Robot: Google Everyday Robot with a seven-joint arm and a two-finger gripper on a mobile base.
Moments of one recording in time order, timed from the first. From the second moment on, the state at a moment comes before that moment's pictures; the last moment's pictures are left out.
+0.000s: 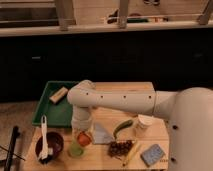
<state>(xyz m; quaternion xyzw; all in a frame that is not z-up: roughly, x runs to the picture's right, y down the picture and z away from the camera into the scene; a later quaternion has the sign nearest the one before) -0.114 0.245 0.691 -0.32 -0.39 -0.59 0.63</state>
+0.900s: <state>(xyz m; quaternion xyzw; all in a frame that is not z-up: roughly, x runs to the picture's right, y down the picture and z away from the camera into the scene) -0.134 0.239 0.672 -0.31 -0.39 -0.61 0.62</state>
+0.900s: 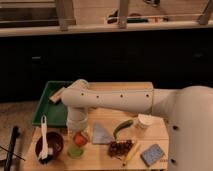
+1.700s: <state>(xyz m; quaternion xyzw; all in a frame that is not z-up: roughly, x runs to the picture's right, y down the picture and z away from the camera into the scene) -0.158 0.243 0.659 -0.32 -0.40 -0.60 0.62</state>
